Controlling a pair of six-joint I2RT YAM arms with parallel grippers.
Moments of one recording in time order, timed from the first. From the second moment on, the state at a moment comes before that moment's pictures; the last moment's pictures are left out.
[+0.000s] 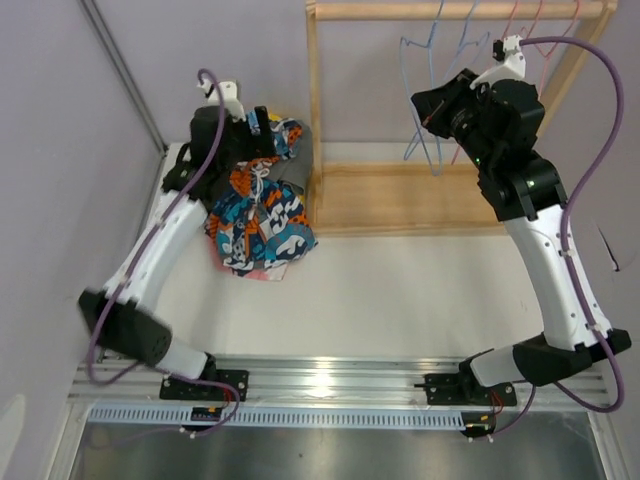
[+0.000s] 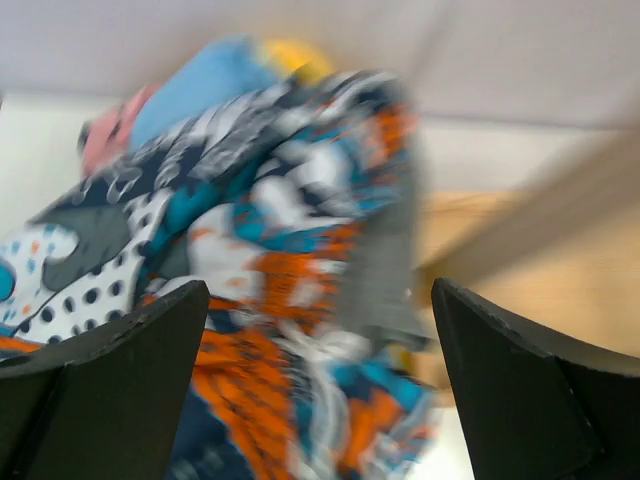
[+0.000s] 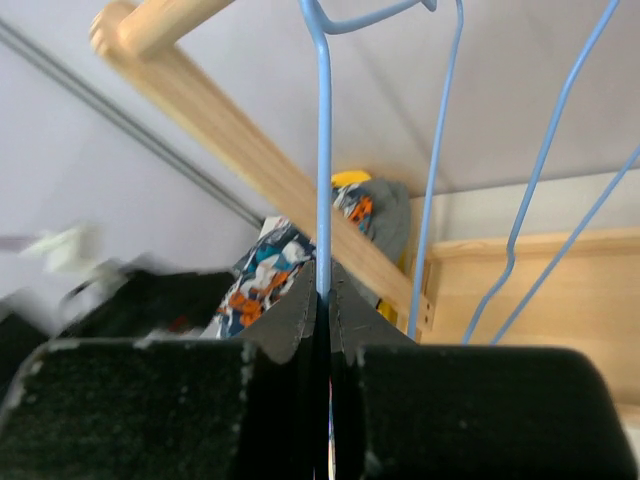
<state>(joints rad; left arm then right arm) -0.27 1.55 1.58 -0.38 -0.18 -0.22 0.42 1.39 1.92 -0.53 0.09 0.58</state>
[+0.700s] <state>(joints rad) -0.58 0.86 1.13 -0.35 -0.30 -0.24 0.33 1.52 1.87 -0.39 0.01 0.66</state>
